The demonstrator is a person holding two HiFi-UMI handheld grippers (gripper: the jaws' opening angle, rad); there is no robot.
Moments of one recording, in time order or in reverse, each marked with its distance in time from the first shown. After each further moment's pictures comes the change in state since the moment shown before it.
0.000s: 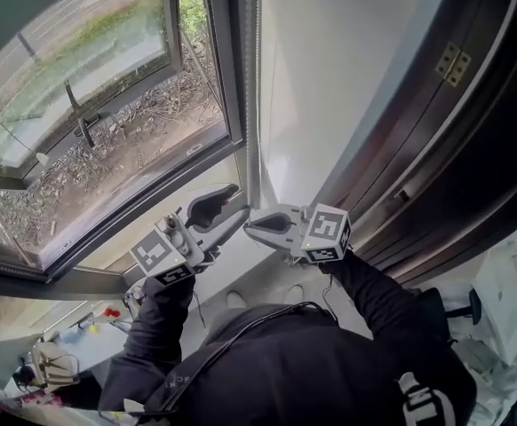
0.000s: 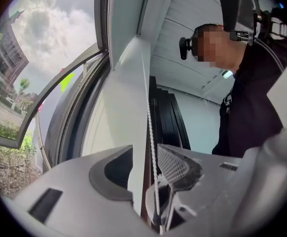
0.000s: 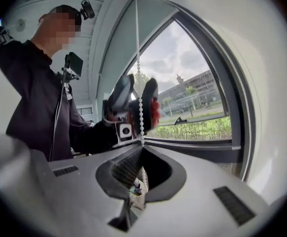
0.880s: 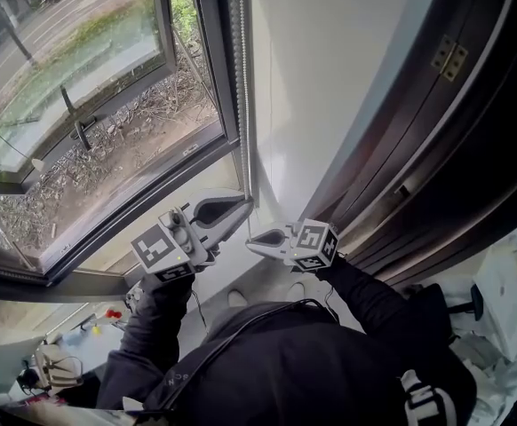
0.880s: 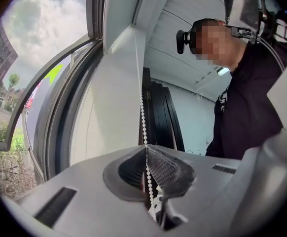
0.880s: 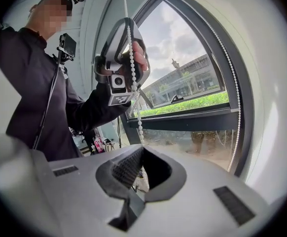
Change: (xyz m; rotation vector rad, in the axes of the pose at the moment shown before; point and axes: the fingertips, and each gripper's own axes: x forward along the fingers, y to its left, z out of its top) left arm 0.022 -0.013 -0.001 0.006 0.097 -0.091; right arm 0.007 -0.003 -0.098 0.090 0.156 -0.005
